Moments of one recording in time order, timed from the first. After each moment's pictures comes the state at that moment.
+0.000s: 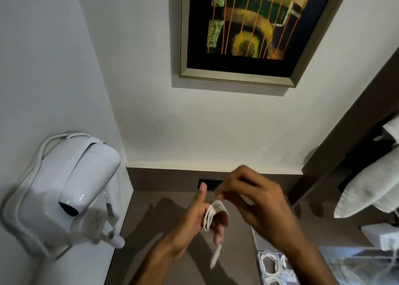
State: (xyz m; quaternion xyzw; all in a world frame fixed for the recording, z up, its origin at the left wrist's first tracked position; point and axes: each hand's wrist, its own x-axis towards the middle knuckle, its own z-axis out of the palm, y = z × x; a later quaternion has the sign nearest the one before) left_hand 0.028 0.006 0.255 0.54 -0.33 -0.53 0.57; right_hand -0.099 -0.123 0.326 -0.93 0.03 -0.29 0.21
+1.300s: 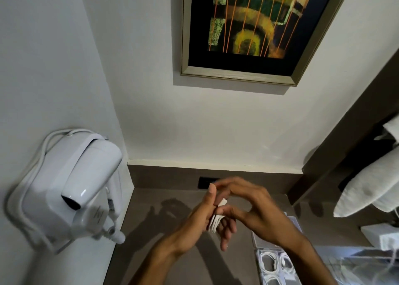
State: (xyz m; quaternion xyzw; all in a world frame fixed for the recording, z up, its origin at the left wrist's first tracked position) left_hand 0.013 0.010 0.280 0.53 -0.33 -0.54 0.57; right_hand -0.107 -0.134 0.298 -0.89 0.05 -0.18 0.41
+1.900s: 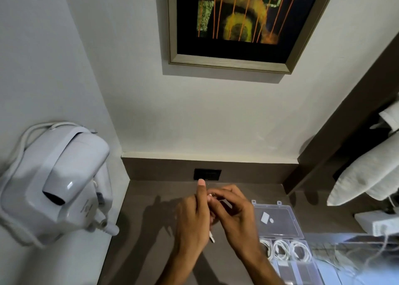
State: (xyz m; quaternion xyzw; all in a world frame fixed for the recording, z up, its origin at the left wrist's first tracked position) left_hand -0.020 -0.017 0.243 0.75 -0.21 -0.20 0.59; right_hand -0.102 -0.094 0.234 -0.72 0.23 -0.34 0.56
